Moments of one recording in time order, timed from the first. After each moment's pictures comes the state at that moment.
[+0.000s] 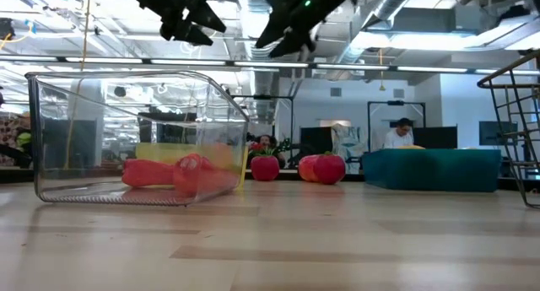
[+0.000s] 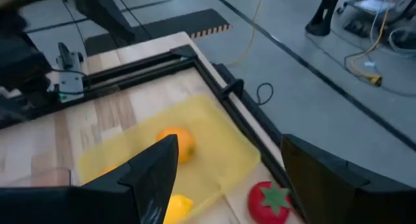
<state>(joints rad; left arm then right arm) 0.40 1.03 0.95 -0.25 -0.16 0.02 -0.38 1.77 1.70 -0.39 0.08 0.04</state>
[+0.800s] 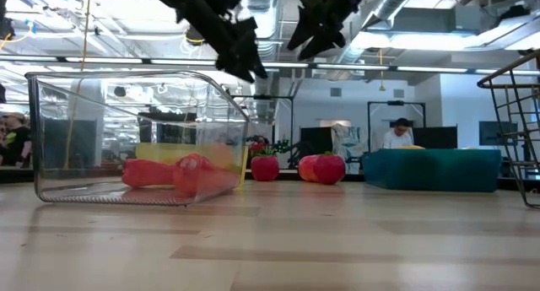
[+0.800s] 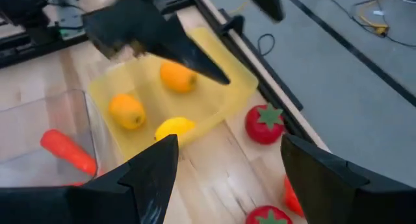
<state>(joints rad) 0.58 1.60 1.39 -0.40 0.02 0.21 -0.36 1.60 1.58 -0.65 0.08 0.06</state>
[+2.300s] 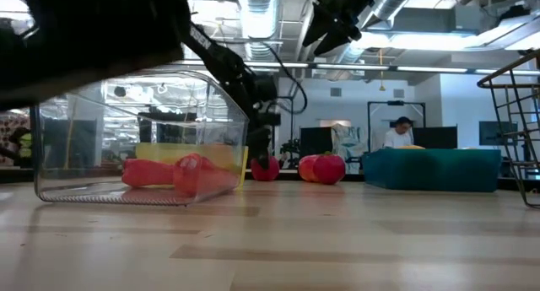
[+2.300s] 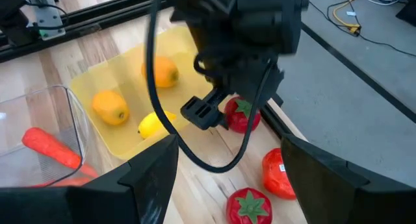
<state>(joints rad) 0.68 2.21 1.75 -0.64 0.06 0.38 -0.36 1.49 1.51 -0.67 0.16 0.08</state>
